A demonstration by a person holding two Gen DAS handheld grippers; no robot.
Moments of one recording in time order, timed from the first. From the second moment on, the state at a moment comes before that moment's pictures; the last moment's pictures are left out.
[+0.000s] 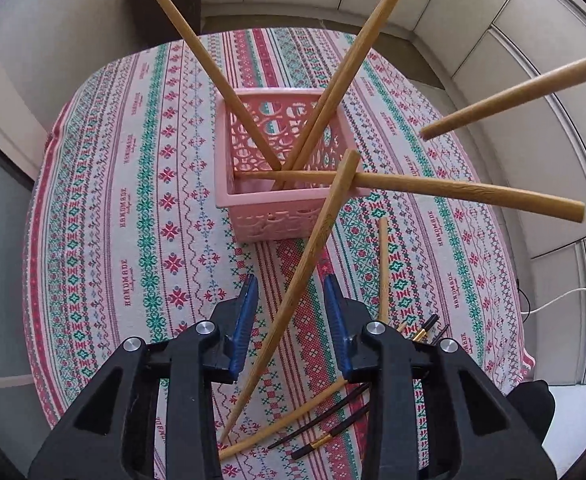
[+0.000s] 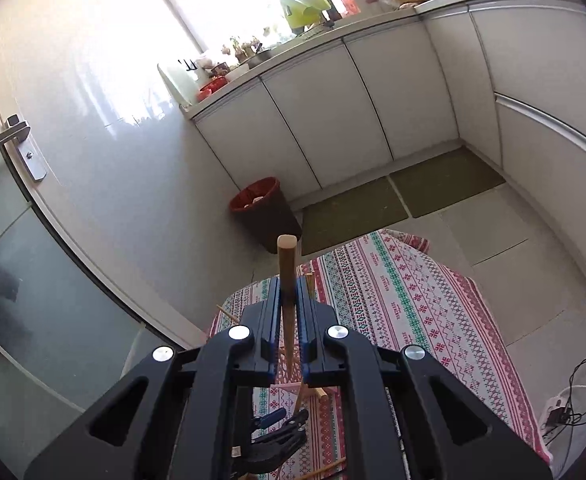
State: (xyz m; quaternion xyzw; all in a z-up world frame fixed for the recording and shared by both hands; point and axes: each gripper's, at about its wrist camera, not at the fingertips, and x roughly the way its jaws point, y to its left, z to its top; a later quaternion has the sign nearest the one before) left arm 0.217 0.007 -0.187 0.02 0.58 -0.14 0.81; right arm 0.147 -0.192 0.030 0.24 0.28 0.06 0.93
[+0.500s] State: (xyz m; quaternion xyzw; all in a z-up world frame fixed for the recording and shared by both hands) left arm 0.144 0.071 -0.062 -0.03 0.37 -0.12 0.92; right arm 0.133 -0.195 0.040 0.25 0.27 0.07 0.93
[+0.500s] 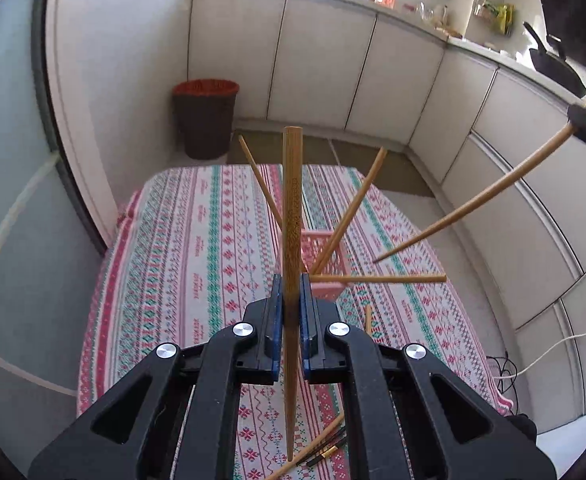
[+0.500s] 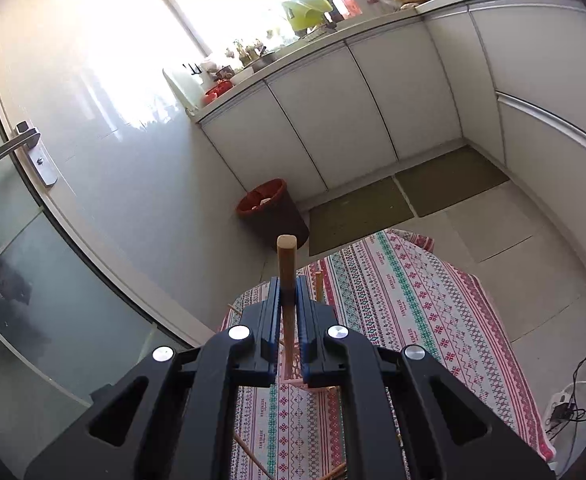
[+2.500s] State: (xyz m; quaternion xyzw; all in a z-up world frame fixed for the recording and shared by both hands) left arm 0.128 0.121 -0.020 -0.14 0.25 -0.02 0.96; right arm 0.164 -0.121 0.009 0.09 0.26 -0.01 0.96
